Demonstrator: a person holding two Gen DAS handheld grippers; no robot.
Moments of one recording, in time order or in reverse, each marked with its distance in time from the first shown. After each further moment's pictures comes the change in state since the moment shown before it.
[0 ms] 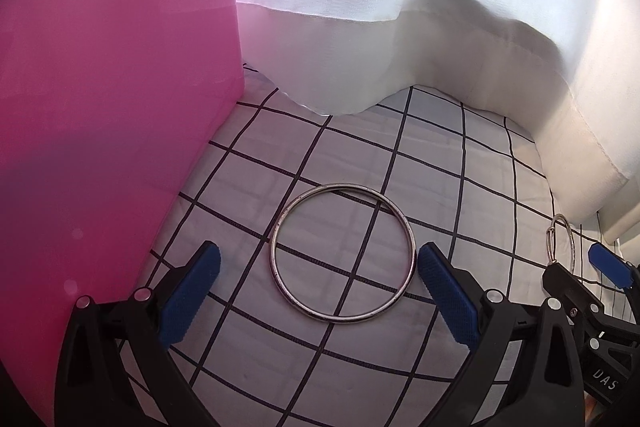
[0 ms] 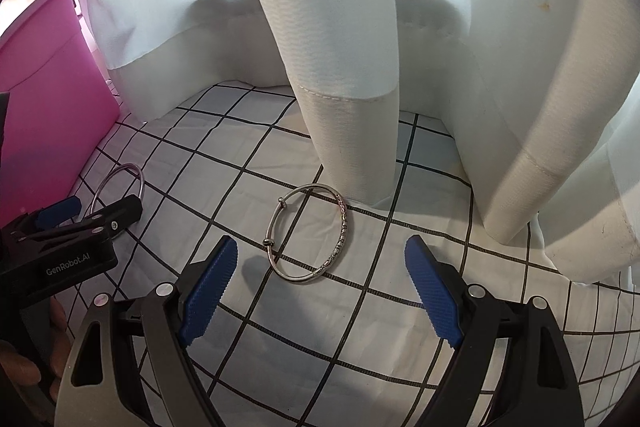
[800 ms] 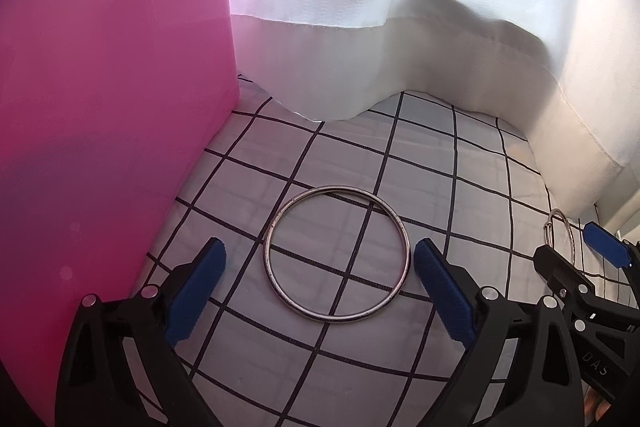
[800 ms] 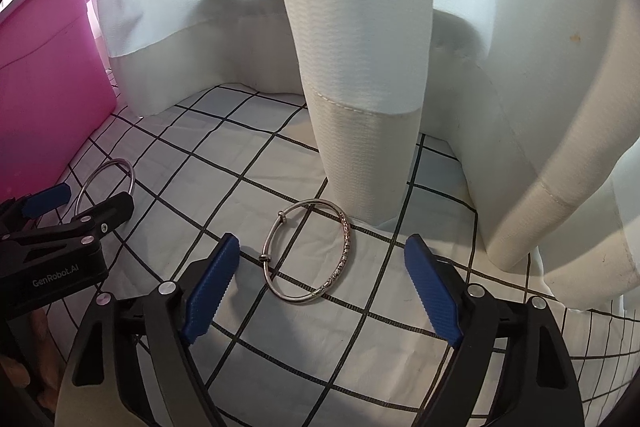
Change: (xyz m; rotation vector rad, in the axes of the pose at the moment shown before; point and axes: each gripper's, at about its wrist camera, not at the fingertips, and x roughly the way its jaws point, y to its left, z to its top) left arm -0.007 0.002 -0.008 0.017 -0.064 -0.005; right arm 0.021 0.030 0.004 -0.094 -0.066 -0.021
